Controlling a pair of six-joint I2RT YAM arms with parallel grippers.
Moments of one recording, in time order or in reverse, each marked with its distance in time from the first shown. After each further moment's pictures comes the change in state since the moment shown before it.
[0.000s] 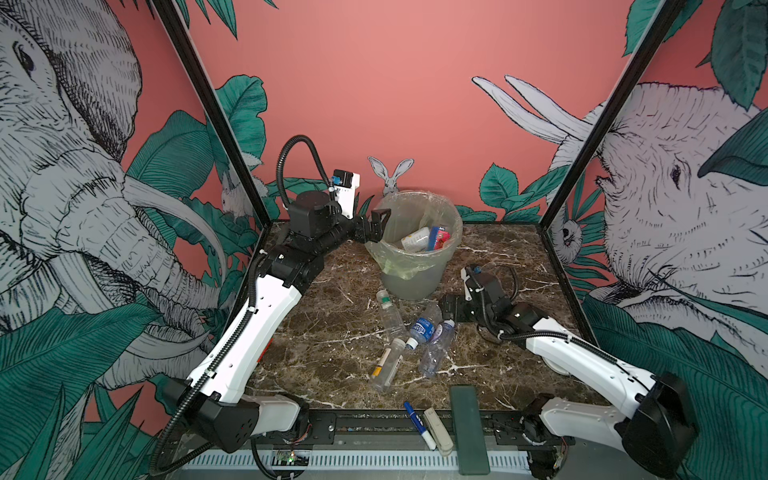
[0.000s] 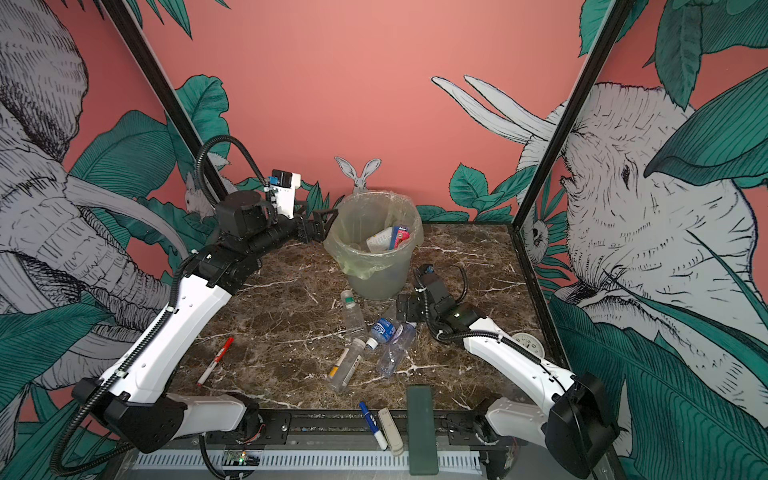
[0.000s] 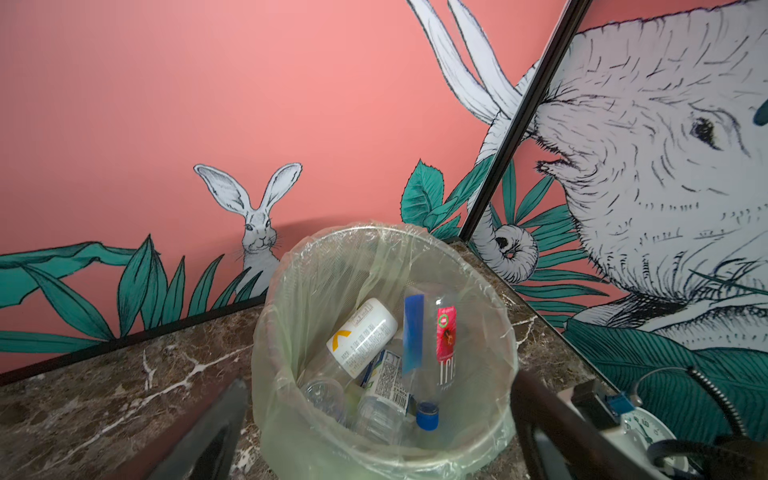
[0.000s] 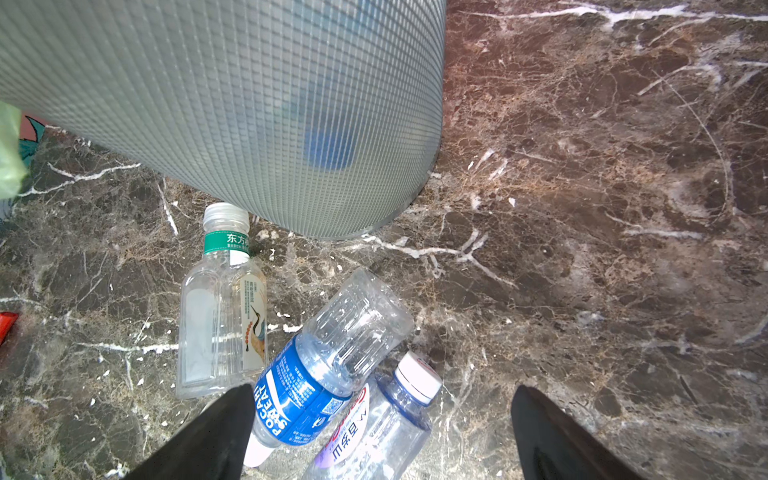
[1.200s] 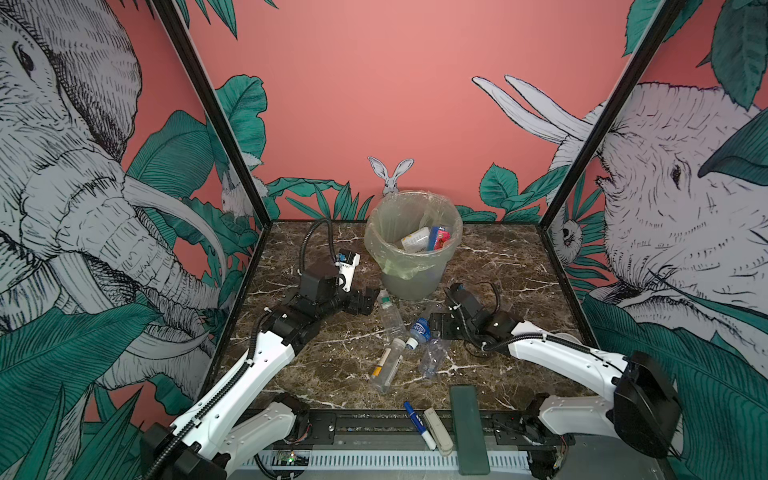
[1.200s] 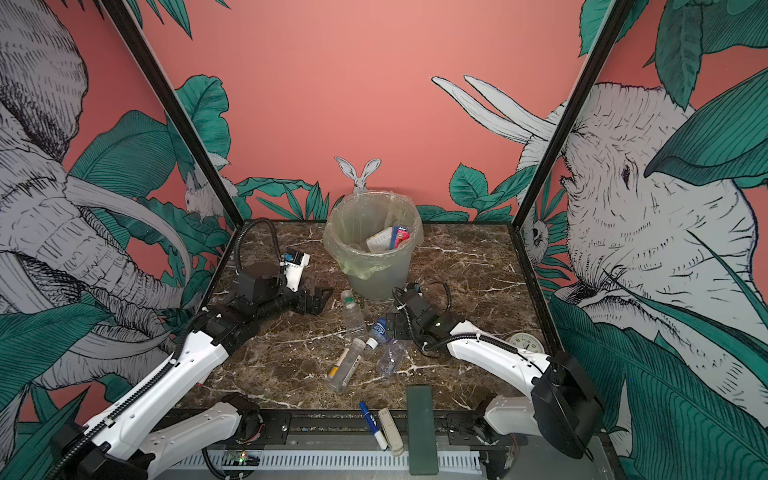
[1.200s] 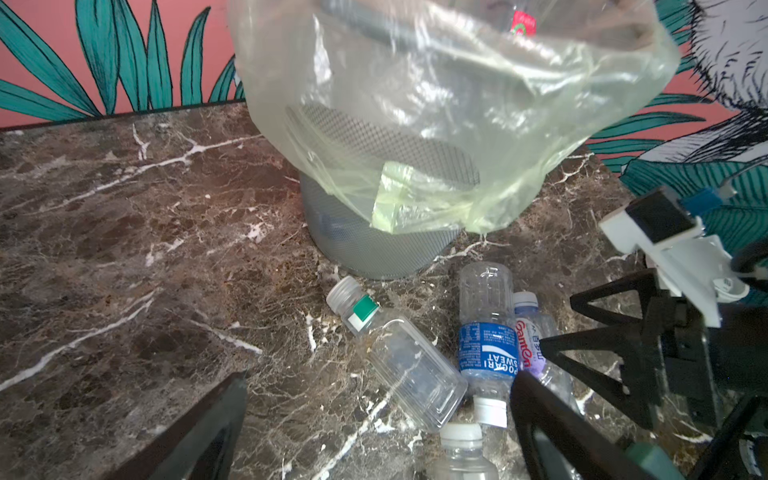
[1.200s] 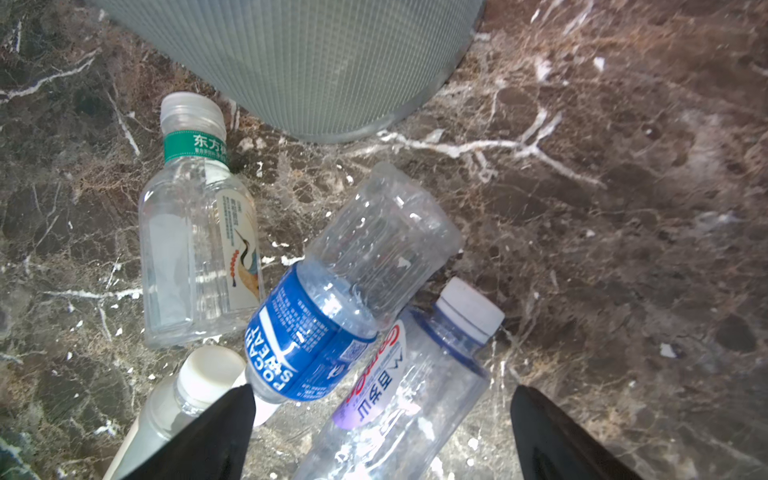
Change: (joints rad) left arm -0.082 -0.328 -0.620 -0.060 -0.087 -0.023; right arm 0.152 0.097 -0.068 0.013 0.010 0.172
